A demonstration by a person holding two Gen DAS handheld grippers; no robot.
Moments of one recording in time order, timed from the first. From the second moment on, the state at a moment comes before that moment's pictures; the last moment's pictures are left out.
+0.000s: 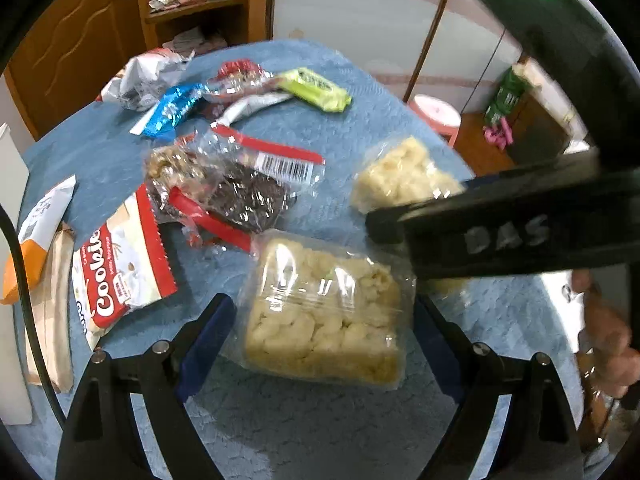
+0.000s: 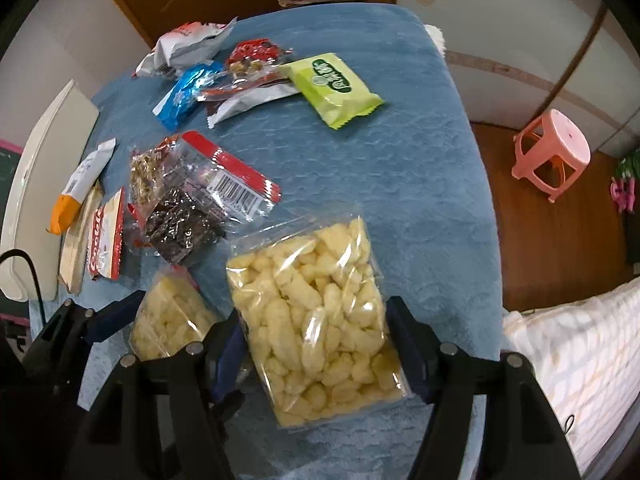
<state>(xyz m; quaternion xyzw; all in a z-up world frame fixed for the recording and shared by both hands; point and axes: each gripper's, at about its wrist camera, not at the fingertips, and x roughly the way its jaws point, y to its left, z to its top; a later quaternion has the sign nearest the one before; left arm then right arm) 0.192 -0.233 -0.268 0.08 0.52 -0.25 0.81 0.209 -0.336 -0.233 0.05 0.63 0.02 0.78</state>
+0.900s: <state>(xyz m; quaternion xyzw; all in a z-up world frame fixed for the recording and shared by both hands) 0.101 -0.106 -0.101 0.02 0.43 -0.21 0.87 0.102 -0.288 -0.096 0.08 0.49 0.06 0.87</state>
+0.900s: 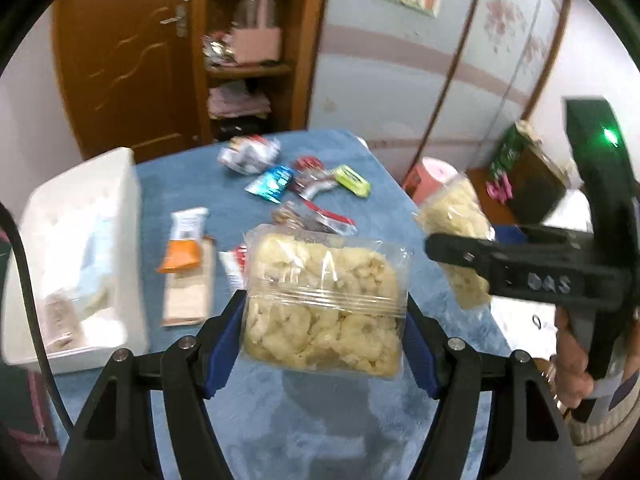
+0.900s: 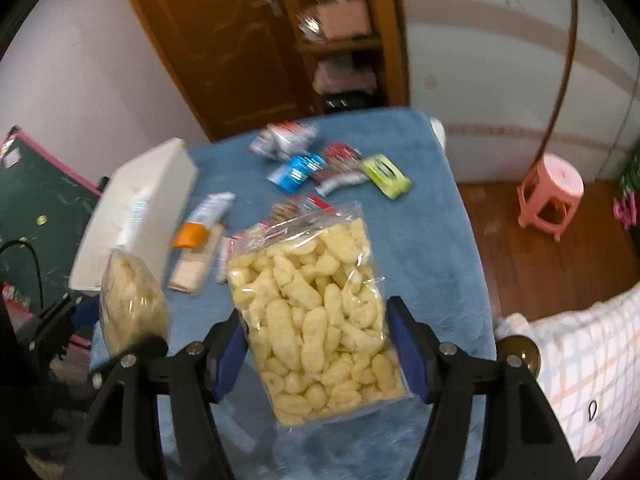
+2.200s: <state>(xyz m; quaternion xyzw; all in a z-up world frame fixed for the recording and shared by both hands) 0.196 0.193 -0.046 -0.06 0.39 0.05 0.92 0.182 0.005 -0.005 -0.02 0.43 0.20 0.88</state>
